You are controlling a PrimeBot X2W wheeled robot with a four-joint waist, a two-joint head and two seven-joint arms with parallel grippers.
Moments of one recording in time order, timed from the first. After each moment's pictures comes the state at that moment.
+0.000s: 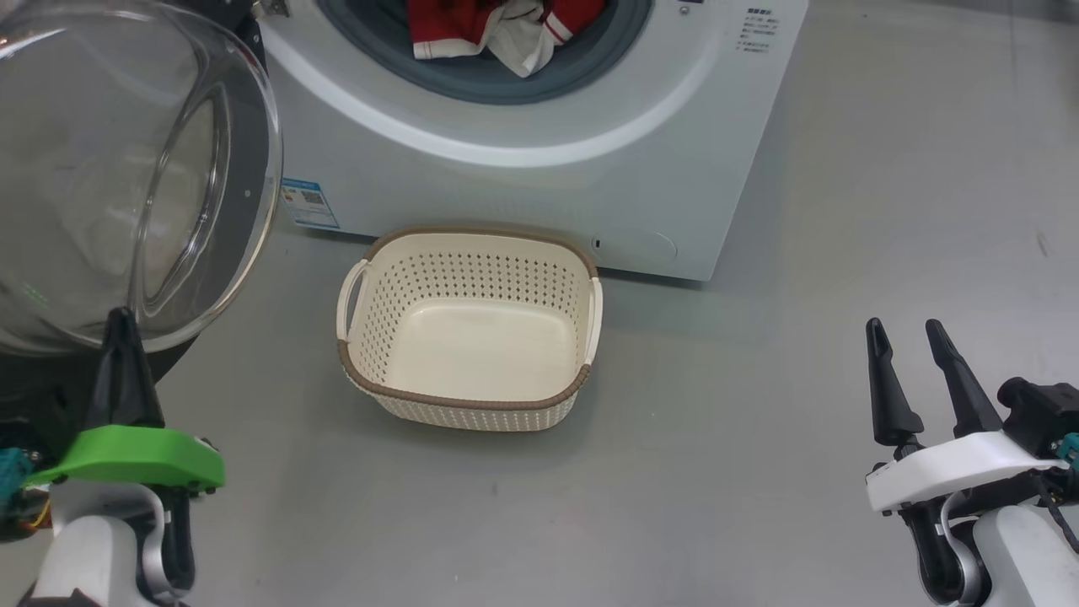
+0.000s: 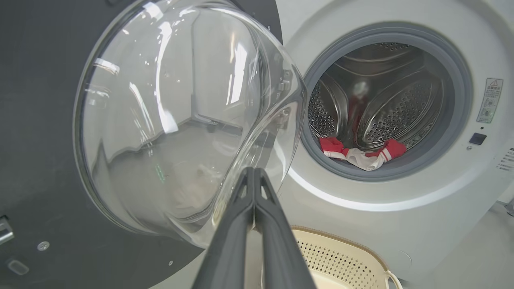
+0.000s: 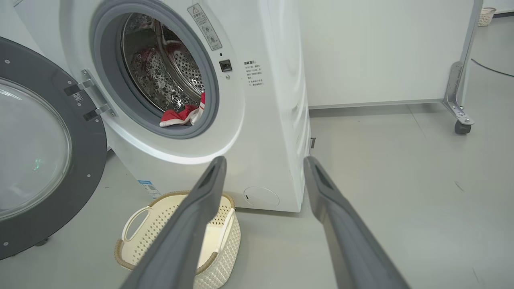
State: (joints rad) left arm -0.24 0.13 0.04 0.30 -0.44 0.03 -0.19; right arm -0.10 -0.24 0.20 0.21 0.59 0.11 -0.24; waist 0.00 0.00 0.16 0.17
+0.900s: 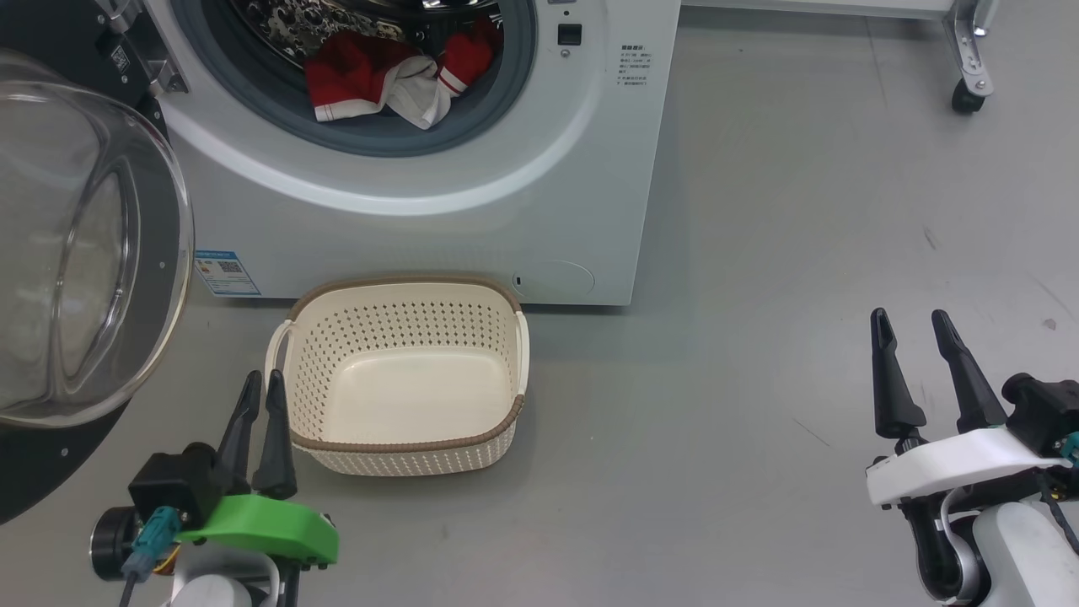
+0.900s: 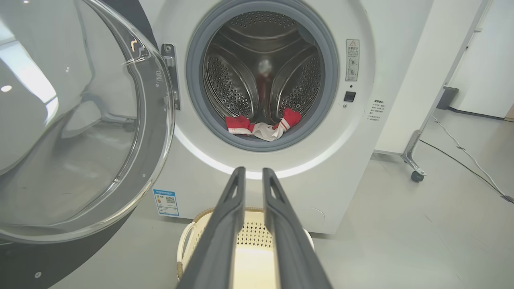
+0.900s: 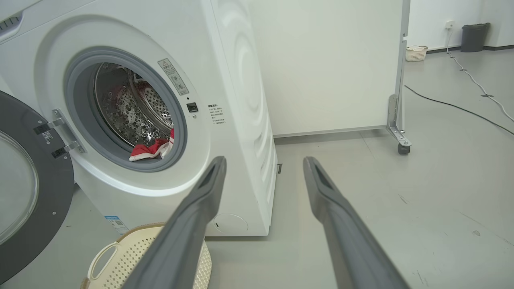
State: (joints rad) left arm -0.10 0.05 -0.14 0.21 -0.37 0.03 -0.22; right arm -0.09 -0.23 0.19 0.17 0.58 0.09 -0.24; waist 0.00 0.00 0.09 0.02
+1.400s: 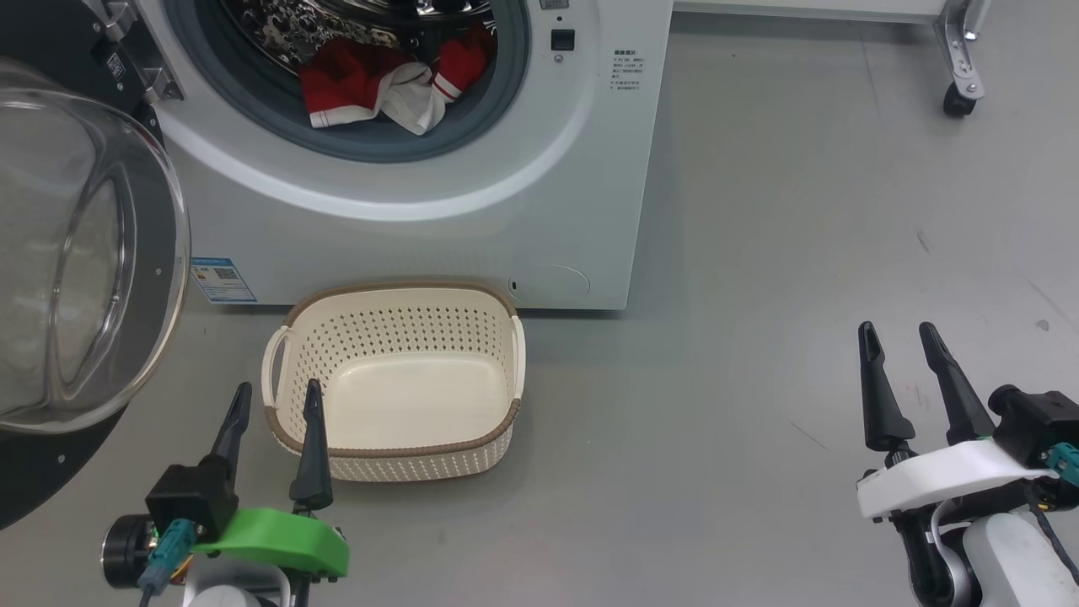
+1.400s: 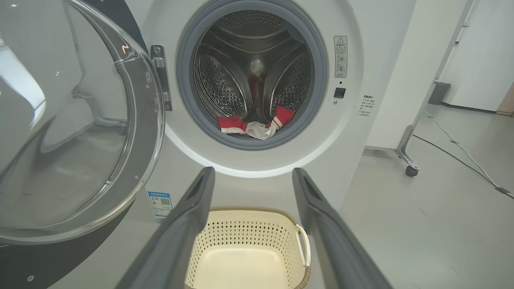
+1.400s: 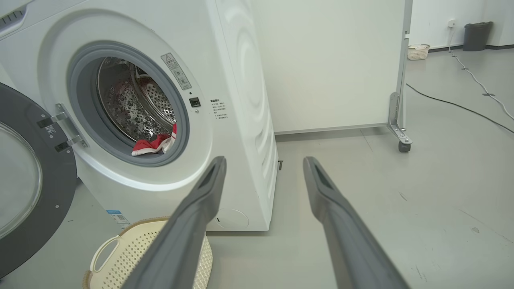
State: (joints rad) left arm -0.08 0.05 -0.17 0.21 -0.35 0.06 -0.24; right arm -0.07 -0.22 0.20 0.17 0.56 0.09 -0.25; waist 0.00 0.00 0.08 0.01
